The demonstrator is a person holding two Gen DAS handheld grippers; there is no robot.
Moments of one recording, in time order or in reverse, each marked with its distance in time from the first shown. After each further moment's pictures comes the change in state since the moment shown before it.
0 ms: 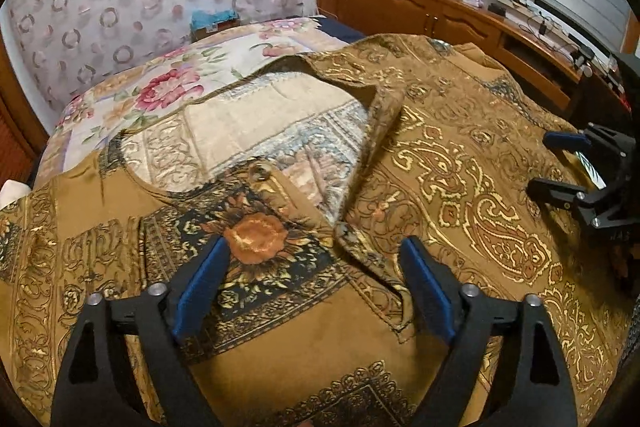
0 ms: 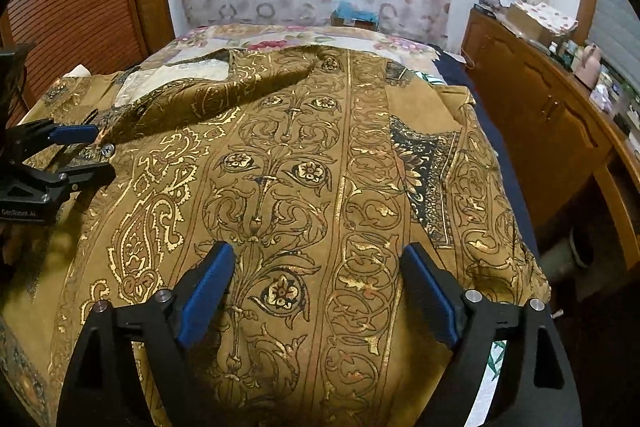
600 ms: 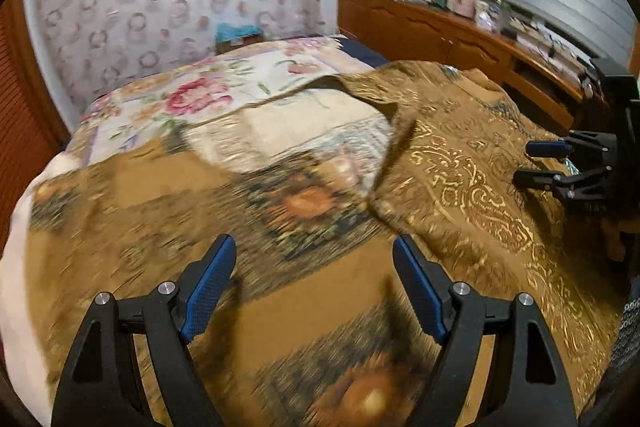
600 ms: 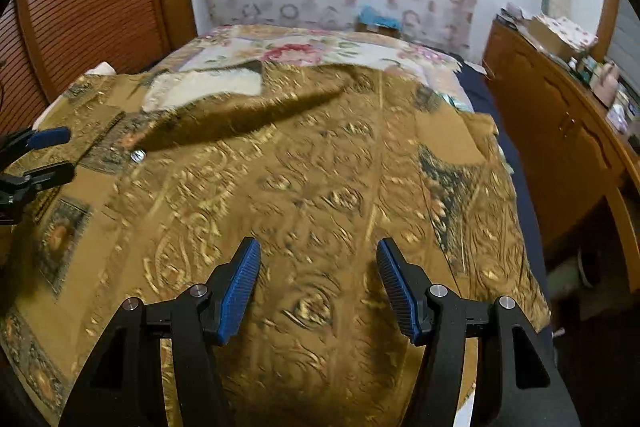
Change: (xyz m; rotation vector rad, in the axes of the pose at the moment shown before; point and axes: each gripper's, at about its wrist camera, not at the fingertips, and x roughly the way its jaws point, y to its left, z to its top) left arm -0.040 0.018 -0.020 -0.053 -0.073 0.042; right arm -0.001 0.018 -0.004 -0.052 0.005 0.041
